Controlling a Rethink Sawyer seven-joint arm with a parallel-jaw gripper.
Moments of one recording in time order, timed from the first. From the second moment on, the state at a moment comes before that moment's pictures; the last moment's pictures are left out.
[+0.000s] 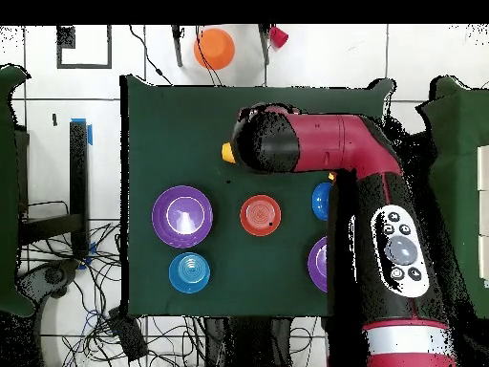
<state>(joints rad) -0.45 -0.75 0.32 1.41 -0.38 0.59 1.78</state>
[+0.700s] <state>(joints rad) -0.48 -0.76 0.29 1.55 -0.38 0.48 1.78</state>
